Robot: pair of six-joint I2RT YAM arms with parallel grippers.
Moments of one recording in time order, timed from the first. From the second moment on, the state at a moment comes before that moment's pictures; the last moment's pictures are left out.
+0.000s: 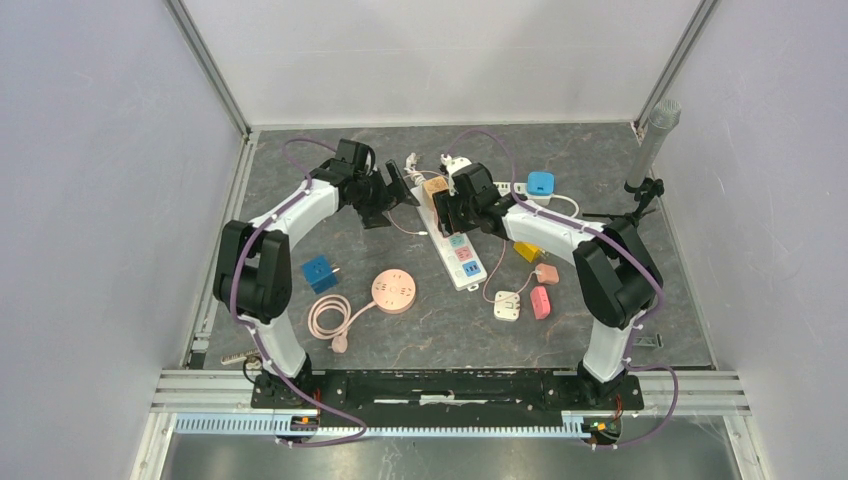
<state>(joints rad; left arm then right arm) -0.31 1.80 1.32 -0.47 0.35 -0.75 0.63 1.83 1.25 -0.21 0.04 0.20</state>
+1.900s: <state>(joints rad) -0.34 1.91 1.25 -0.20 0.47 -0.91 0.69 1.77 1.21 -0.29 0.02 0.19</state>
